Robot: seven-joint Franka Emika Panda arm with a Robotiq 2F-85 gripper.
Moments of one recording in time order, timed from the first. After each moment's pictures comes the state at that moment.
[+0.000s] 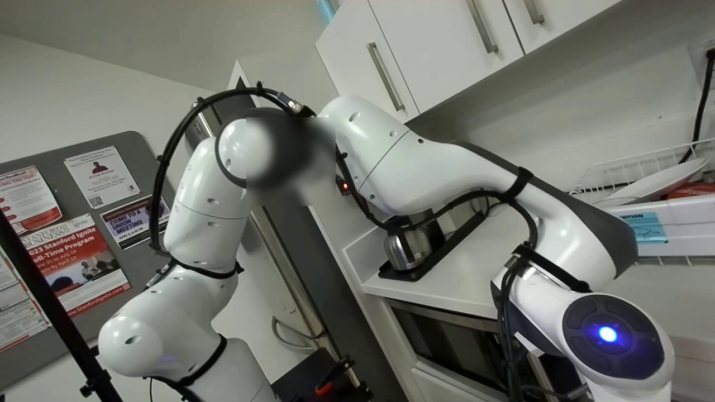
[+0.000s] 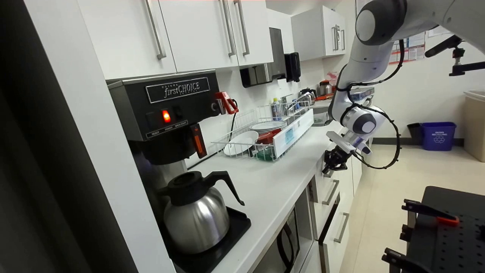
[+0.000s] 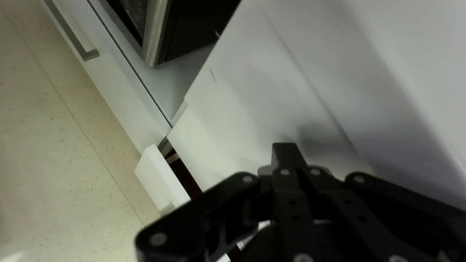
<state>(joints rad) -0.57 0.83 -0.15 -1.86 1.41 2.38 0.01</state>
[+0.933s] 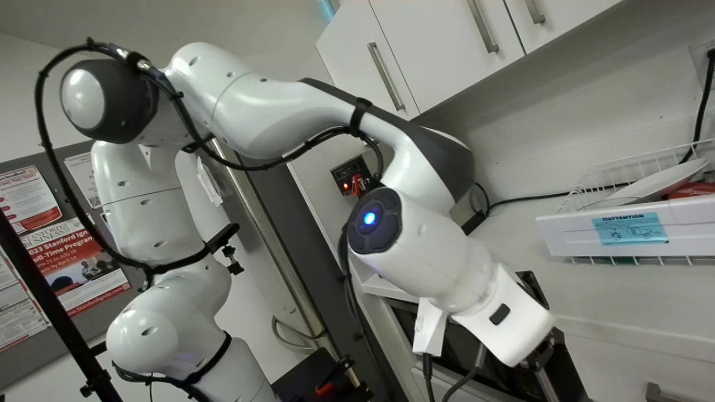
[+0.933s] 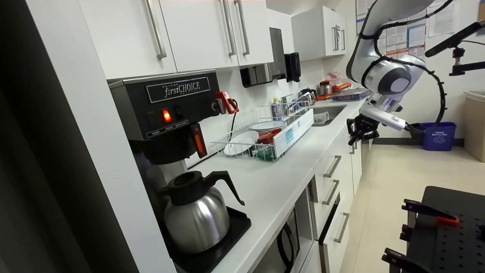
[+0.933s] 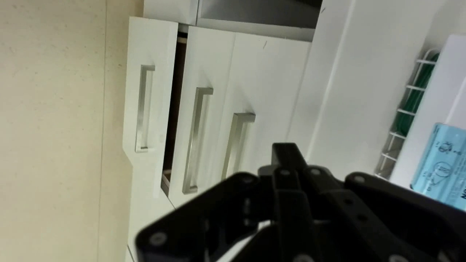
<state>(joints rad) -0.39 0.19 -0.34 -2.45 1.39 2.66 -0.77</state>
